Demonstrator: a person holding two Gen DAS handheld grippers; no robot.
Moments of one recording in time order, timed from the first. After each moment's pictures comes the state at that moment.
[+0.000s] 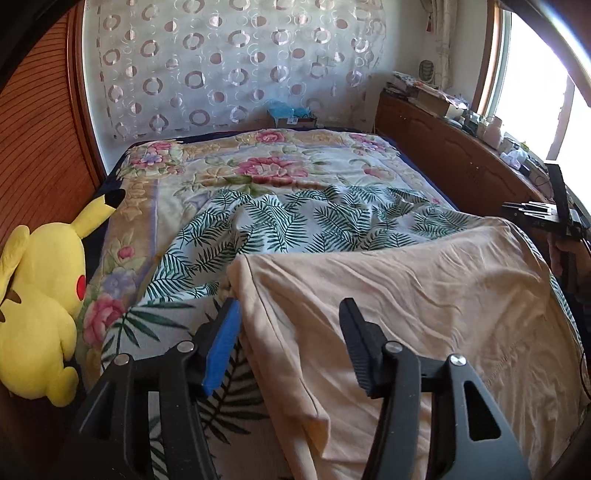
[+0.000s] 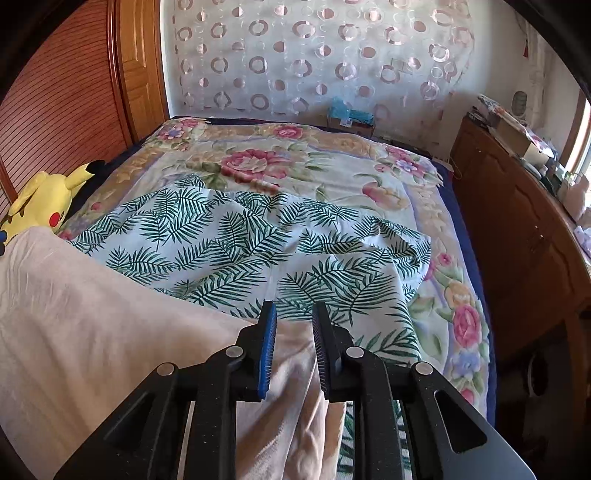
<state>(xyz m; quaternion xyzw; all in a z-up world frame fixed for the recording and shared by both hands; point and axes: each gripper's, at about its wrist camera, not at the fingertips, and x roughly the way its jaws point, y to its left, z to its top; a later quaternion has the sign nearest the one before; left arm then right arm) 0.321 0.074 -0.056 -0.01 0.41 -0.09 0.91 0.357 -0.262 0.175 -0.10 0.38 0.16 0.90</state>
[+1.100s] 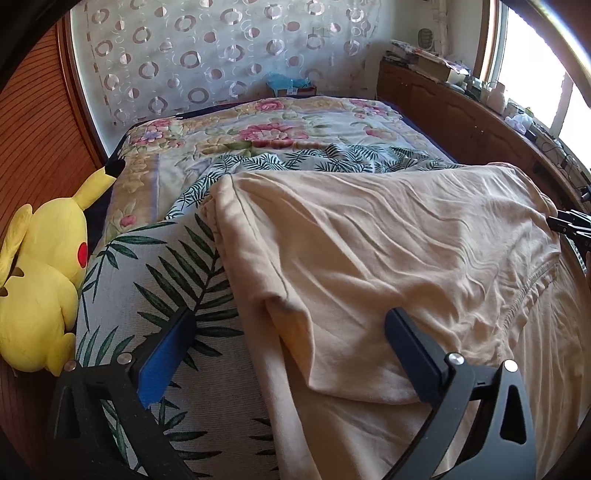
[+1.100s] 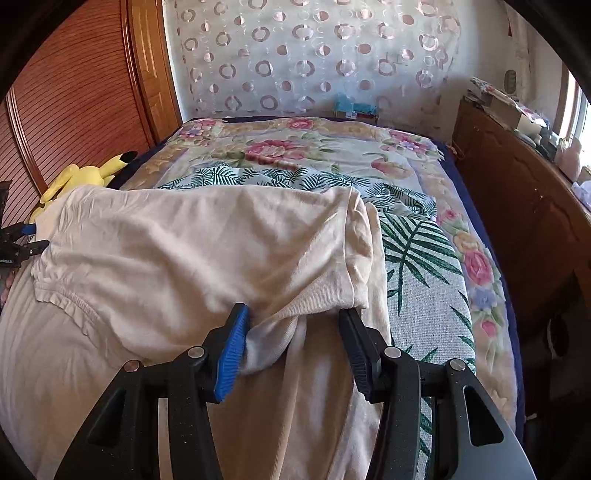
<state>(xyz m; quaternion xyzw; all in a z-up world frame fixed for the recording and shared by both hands) 0.293 0.060 -0.093 0.03 0.45 -0.07 0.89 0.197 -0.301 0.150 -0.06 0.39 0.18 0.90</state>
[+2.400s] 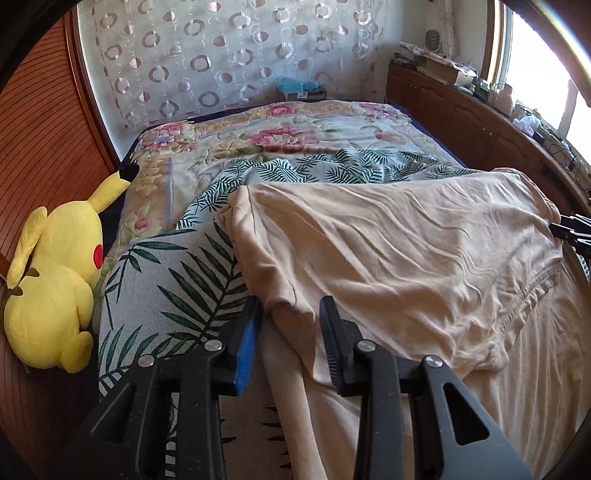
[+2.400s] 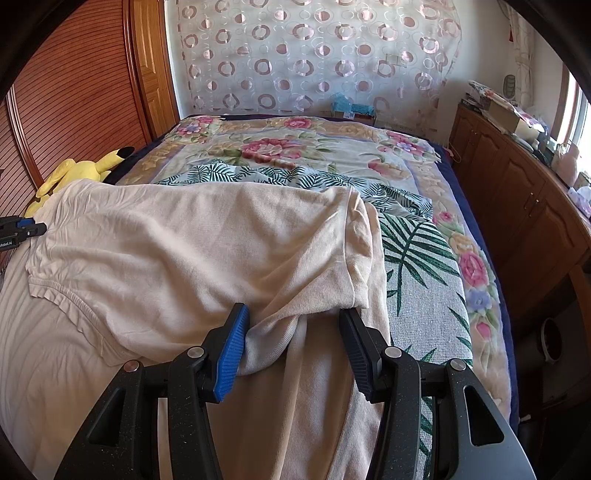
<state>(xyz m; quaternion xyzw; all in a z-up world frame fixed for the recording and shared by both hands) 0.287 0.063 -0.080 0.04 0.44 -0.05 0.89 0.218 -0.291 0.140 -0.08 0.39 0.18 0.90</state>
